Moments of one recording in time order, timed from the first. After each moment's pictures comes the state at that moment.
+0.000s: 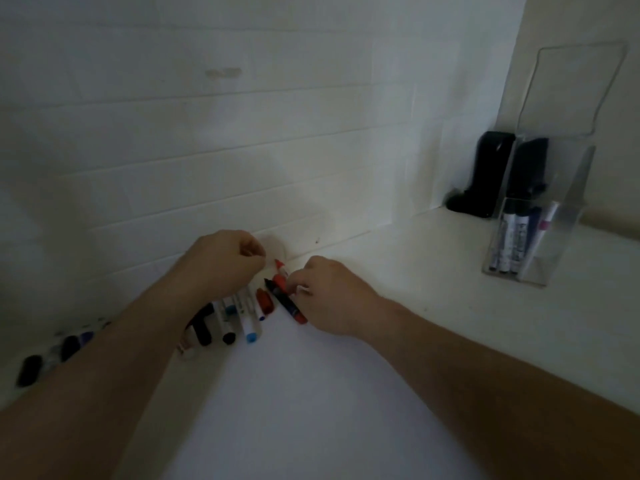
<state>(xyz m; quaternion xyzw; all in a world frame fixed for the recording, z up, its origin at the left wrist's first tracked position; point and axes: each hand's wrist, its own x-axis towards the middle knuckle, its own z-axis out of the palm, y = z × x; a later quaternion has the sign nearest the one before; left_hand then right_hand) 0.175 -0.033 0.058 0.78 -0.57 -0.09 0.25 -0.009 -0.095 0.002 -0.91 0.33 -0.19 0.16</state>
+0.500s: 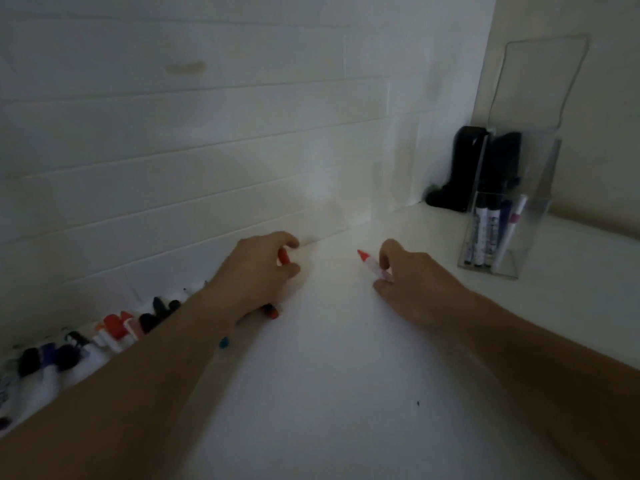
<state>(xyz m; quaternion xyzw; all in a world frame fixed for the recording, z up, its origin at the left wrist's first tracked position) 0.112 -0.068 0.031 0.73 -0.63 -0.09 0.27 -0.132 -0.122 0.009 -0.82 0.52 -0.18 0.14</state>
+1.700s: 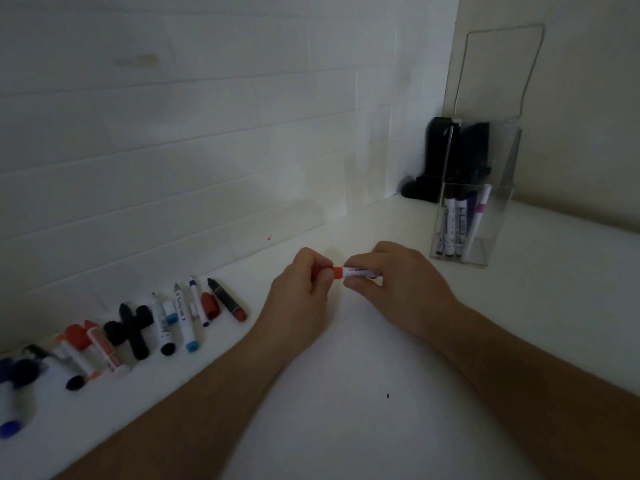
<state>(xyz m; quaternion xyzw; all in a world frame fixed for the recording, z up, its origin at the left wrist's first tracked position) 0.023 -0.060 -0.011 0.61 -0.63 -0.16 0.44 -0.152 -0.118 -0.009 -0.86 0.41 -0.30 0.06</state>
